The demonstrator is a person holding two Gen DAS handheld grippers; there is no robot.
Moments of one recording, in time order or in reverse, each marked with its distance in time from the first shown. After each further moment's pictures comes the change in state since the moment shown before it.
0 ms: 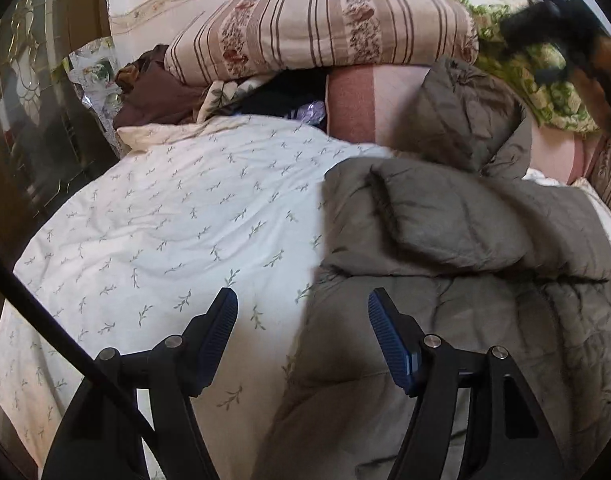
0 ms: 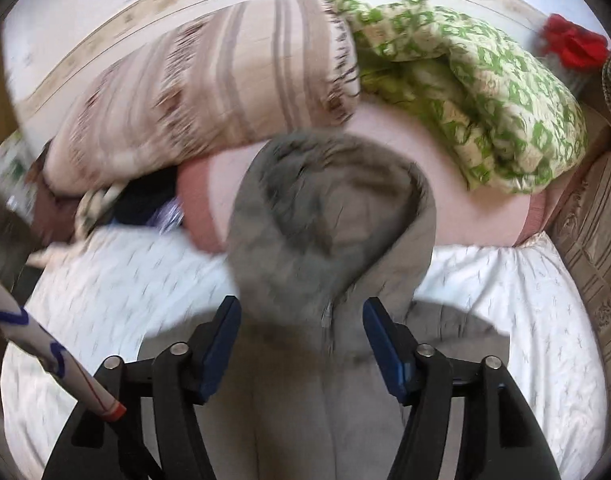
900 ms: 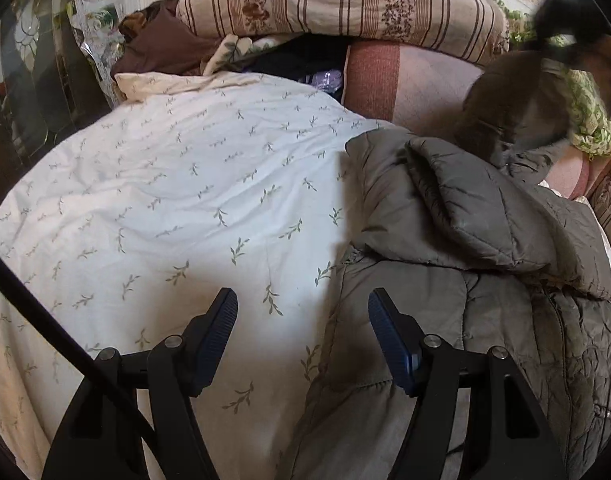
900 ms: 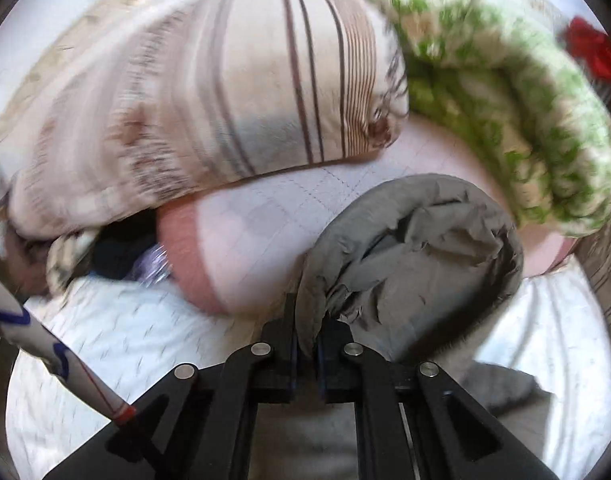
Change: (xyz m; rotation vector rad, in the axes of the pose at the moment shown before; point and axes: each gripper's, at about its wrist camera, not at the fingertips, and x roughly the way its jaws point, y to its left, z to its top) left arm 0.024 0.036 -0.007 -0.109 0.087 -0.075; right arm 0.060 0.046 0.063 0.021 0.003 0.001
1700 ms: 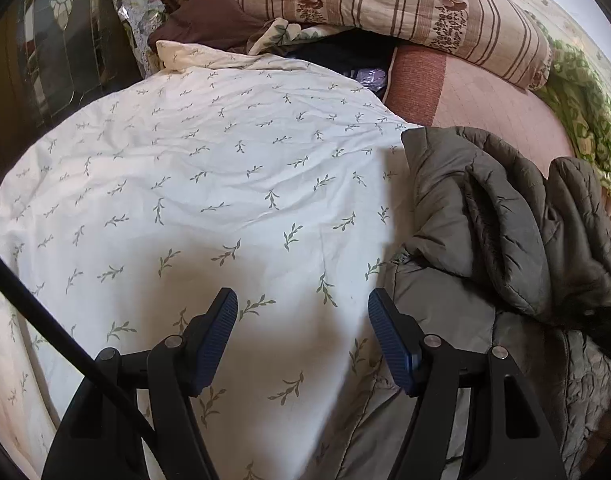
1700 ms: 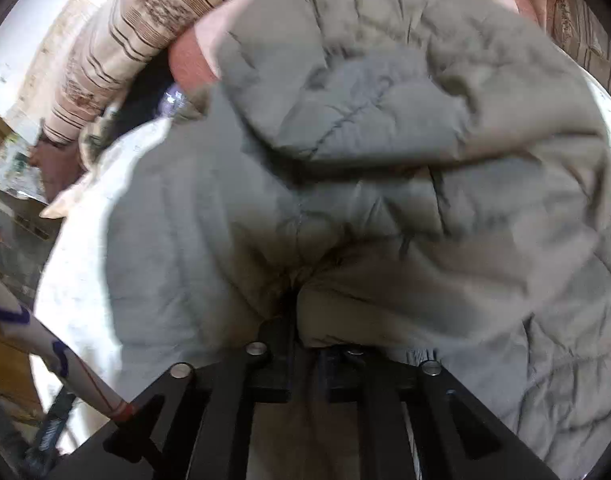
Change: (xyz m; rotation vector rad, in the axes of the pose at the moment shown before) left arm 0.003 0.037 -0.003 -0.125 0.043 0.030; right arm -0.048 -0.036 -0.290 0.214 0.247 0.168
